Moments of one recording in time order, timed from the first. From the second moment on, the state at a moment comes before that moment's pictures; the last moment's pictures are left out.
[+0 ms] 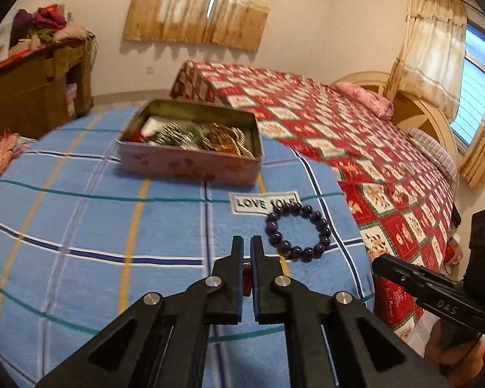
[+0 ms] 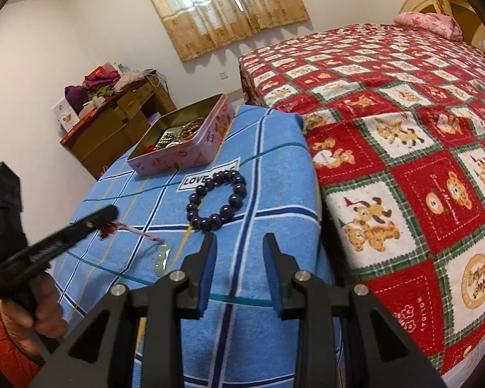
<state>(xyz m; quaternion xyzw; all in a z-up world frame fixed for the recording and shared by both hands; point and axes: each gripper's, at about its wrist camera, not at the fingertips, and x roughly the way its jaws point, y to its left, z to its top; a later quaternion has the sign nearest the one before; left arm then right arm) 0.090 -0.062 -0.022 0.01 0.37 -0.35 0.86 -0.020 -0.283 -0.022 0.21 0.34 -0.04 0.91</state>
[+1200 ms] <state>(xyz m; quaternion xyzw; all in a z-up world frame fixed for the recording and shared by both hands) 0.087 -0.010 0.058 -0.03 0.27 -0.30 0.91 0.053 -0.257 0.010 0.10 0.35 -0.03 0.93</state>
